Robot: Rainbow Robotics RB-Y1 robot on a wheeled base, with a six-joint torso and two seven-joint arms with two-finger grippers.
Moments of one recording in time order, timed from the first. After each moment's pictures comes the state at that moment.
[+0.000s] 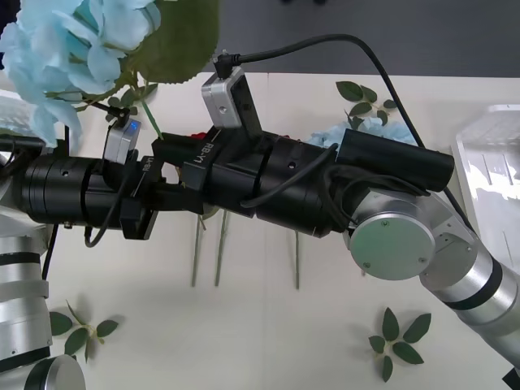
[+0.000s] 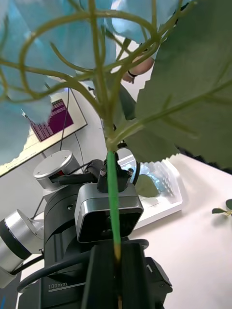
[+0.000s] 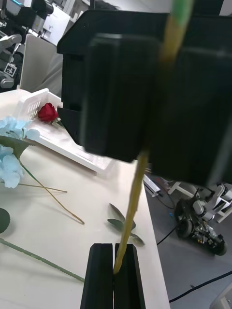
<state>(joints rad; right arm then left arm) -0.45 -0.46 0.63 -2.08 -1.15 0.45 1.89 -0.37 0.13 0.42 -1.59 1.61 1.91 -2.57</state>
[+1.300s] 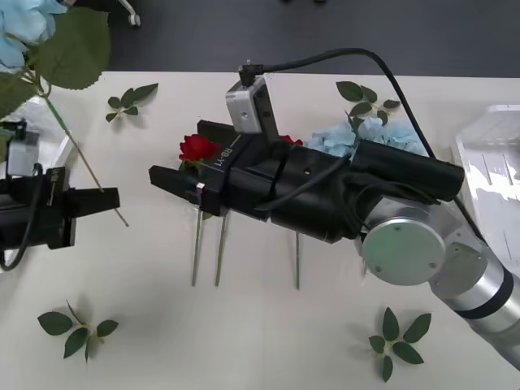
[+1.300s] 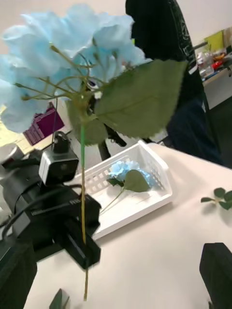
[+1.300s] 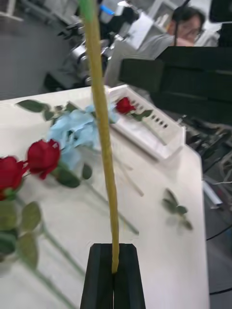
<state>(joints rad) -0.39 -0.50 0.62 -2.08 -1.20 0.43 1.89 -0.14 0.36 0.53 -1.70 1.71 1.70 -2.56</state>
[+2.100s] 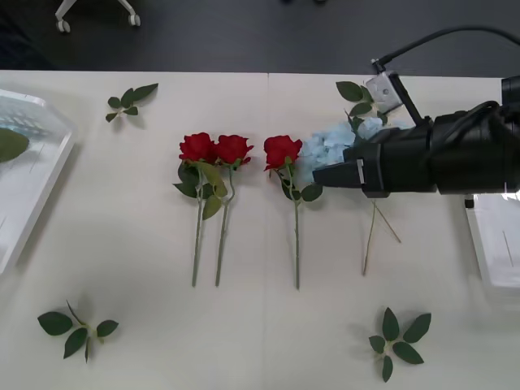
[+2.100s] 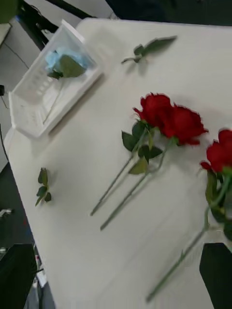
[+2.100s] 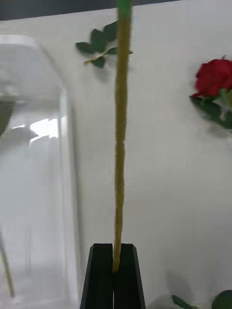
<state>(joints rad) -0.32 -0.64 0.03 -2.07 -1.38 1.31 1.64 -0.02 0.59 0.81 -1.84 1.17 1.57 -2.21</state>
